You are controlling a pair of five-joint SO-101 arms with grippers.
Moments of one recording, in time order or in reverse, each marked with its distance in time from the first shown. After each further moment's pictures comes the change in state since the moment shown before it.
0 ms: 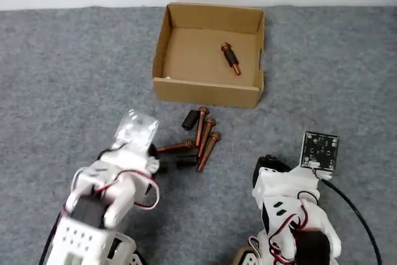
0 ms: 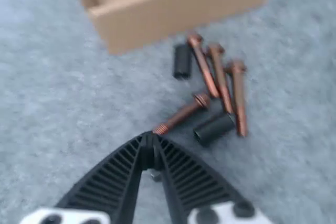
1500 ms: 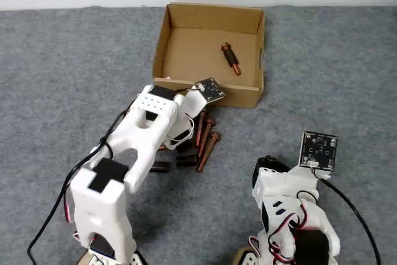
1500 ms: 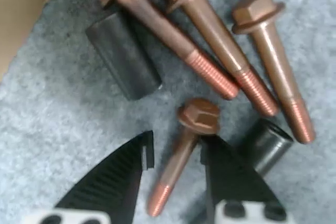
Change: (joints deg) left arm 0.3 93.6 -59.9 7.3 -27.0; right arm 0.0 0.0 0.6 0.0 0.0
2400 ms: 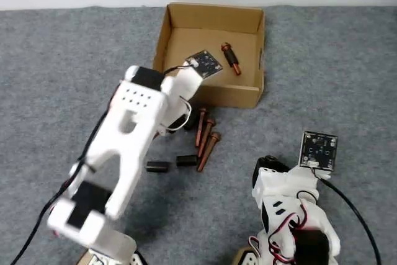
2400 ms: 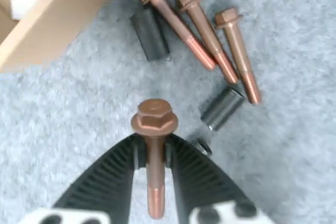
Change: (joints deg) left arm -0.1 -20.5 -4.7 17.9 7.2; right arm 0.0 0.0 0.0 0.0 0.0
